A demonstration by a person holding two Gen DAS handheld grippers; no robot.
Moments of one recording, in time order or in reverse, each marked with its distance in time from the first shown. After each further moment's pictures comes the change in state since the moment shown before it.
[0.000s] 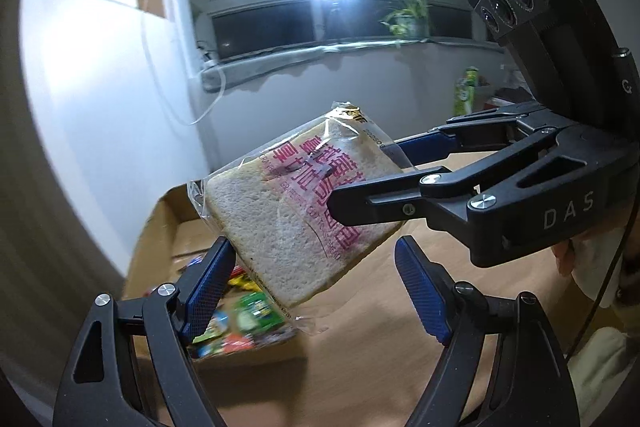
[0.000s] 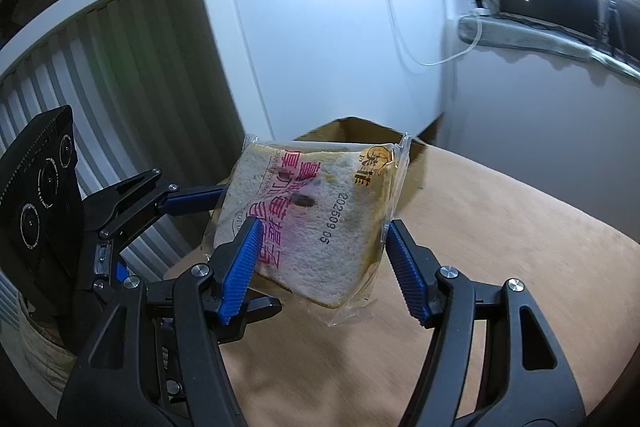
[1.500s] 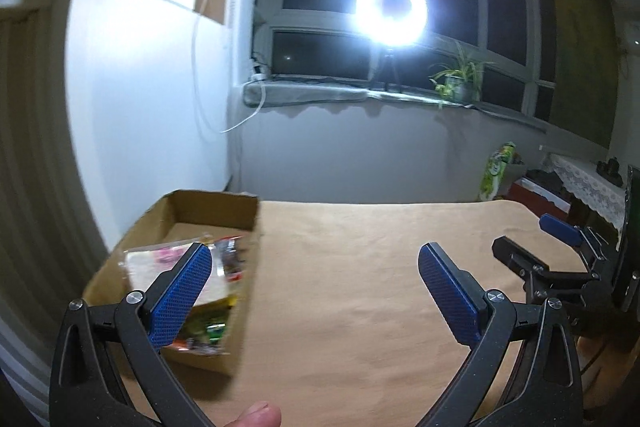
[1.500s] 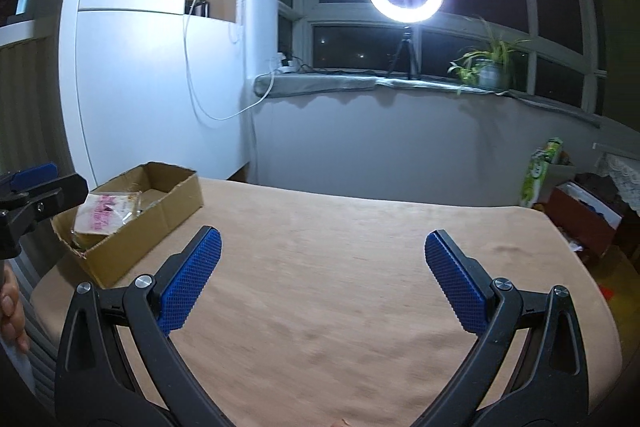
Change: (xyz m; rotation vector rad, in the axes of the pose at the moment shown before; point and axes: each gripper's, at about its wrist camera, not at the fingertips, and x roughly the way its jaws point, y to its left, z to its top) left arm 0.002 -0.035 0.033 -0.264 -0.125 0.096; right arm -0.137 -0.078 -0.090 0.156 -0.275 -0.663
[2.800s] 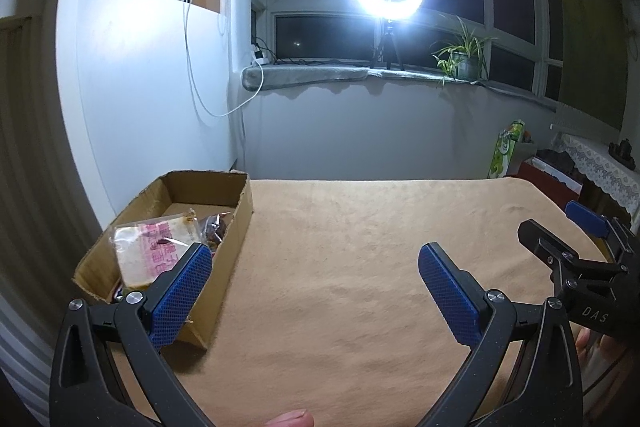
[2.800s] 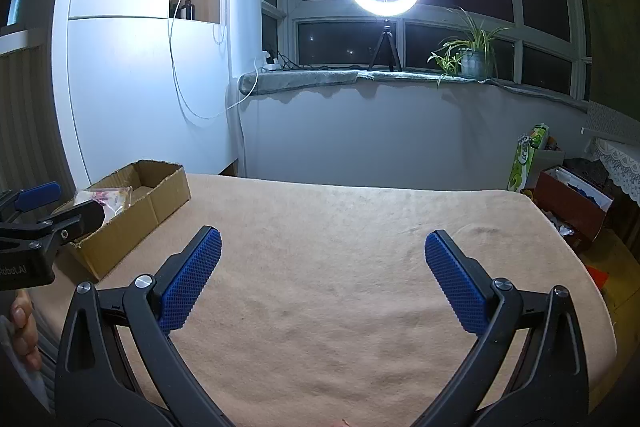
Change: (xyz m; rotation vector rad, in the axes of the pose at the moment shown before) left arm 0.004 -0.041 -0.017 0.024 0.064 0.077; right arm -0.017 -0.024 -0.013 0.039 0.014 -0.017
